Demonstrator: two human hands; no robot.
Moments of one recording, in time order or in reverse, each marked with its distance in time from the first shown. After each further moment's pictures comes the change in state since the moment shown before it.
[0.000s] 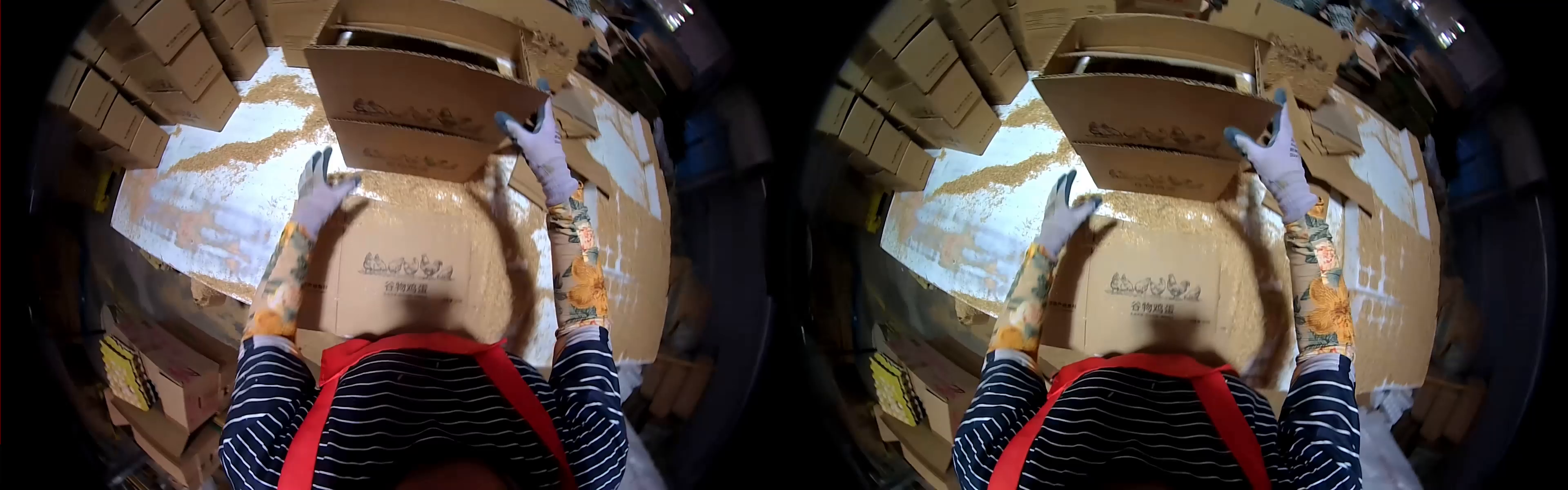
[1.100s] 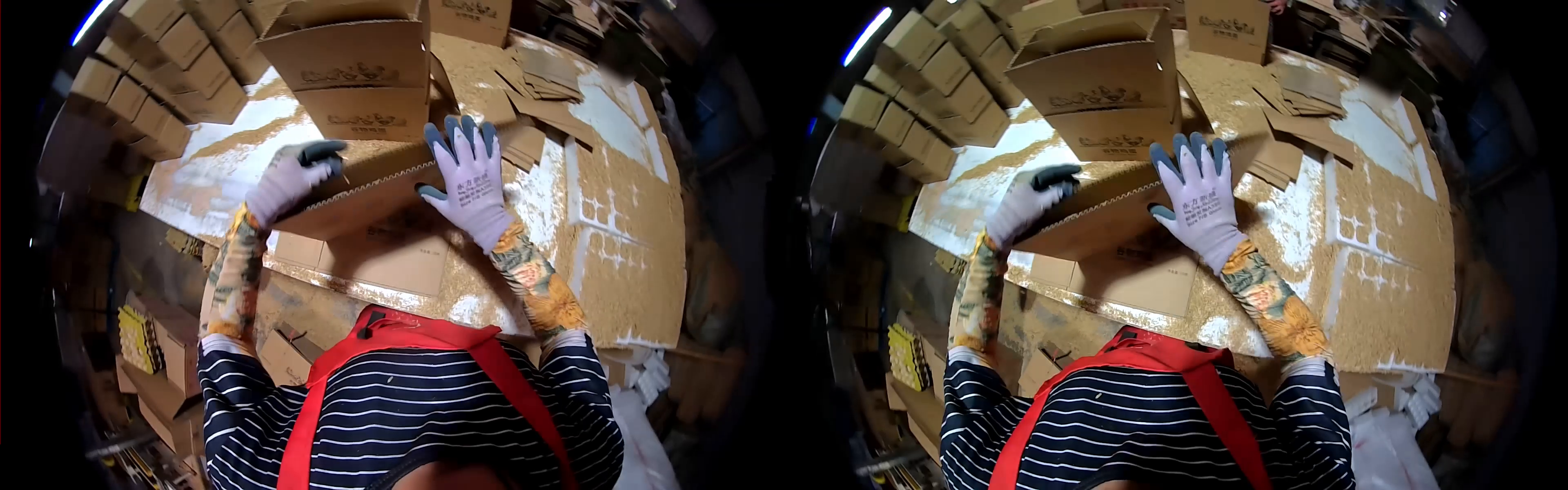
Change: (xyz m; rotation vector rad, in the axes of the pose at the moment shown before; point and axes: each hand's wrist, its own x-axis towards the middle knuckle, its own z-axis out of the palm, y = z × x) left_hand -0.152 0.212 -0.031 -0.162 -0.315 0.197; right_hand -0.223 -0.071 -0.081 -0.997 -0.137 -0.487
